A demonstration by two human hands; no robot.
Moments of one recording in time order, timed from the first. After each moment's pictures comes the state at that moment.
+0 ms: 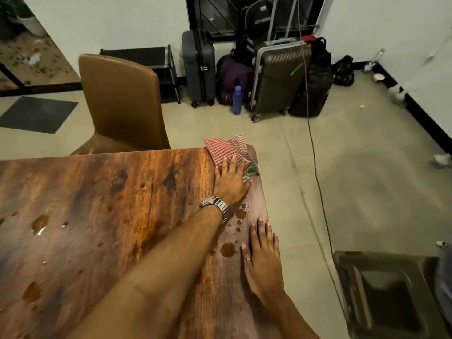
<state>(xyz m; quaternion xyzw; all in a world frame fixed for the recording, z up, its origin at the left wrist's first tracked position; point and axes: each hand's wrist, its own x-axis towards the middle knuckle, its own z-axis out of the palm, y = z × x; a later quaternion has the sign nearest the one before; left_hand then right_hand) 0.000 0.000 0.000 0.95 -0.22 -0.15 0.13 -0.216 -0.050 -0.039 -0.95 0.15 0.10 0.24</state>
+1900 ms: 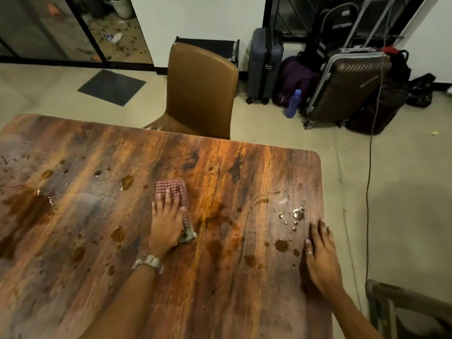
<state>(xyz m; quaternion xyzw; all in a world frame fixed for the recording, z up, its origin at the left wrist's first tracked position) -0.119 0.327 -0.023 0.95 0.10 -0.13 0.28 -0.206 -0.071 -0.029 -0.95 0.16 0.06 0.26</state>
